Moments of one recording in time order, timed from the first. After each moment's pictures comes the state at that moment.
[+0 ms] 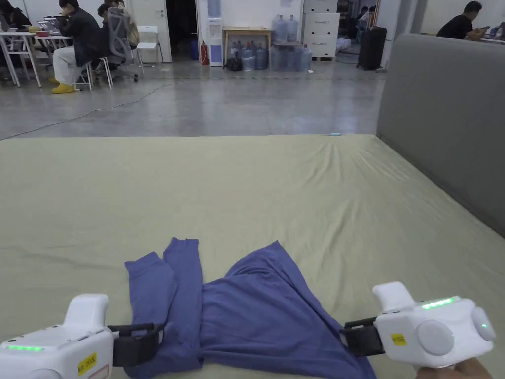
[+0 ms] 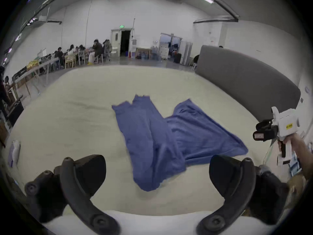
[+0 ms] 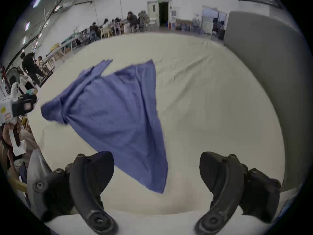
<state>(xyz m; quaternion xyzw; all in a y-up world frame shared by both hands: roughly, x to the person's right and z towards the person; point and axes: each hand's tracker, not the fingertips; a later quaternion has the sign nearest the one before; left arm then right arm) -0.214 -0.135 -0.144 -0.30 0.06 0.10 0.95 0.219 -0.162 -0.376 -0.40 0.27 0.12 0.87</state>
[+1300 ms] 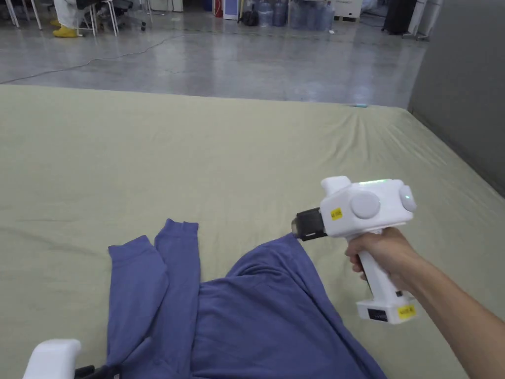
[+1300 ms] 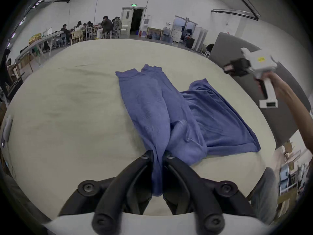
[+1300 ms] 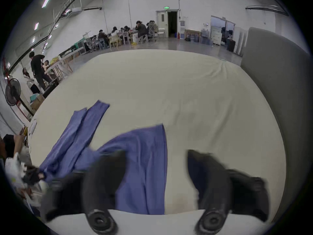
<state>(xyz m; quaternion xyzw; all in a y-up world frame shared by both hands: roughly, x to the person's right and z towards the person) -0.226 -0.203 -0.184 -0.38 0.09 0.17 0.90 0.022 -0.151 -0.615 -0.40 0.31 0.13 0.85</state>
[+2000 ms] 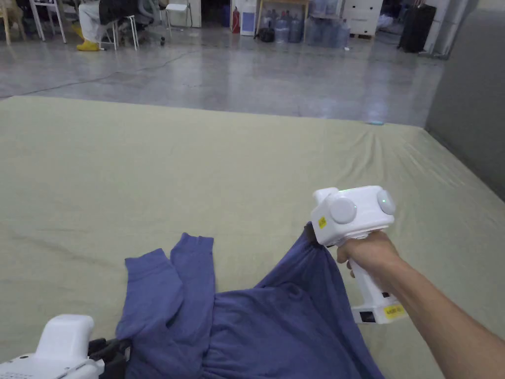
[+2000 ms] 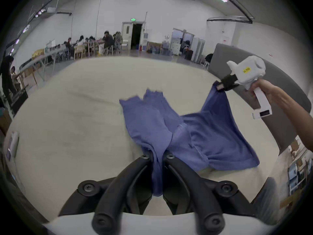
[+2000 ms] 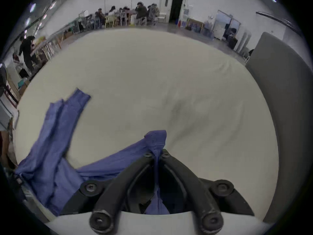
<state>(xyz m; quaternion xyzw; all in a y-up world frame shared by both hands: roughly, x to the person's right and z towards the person) -0.235 -0.163 -0.198 -0.31 0.11 0.13 0.93 -0.004 -0.126 -0.598 -0.40 0.28 0.17 0.85</state>
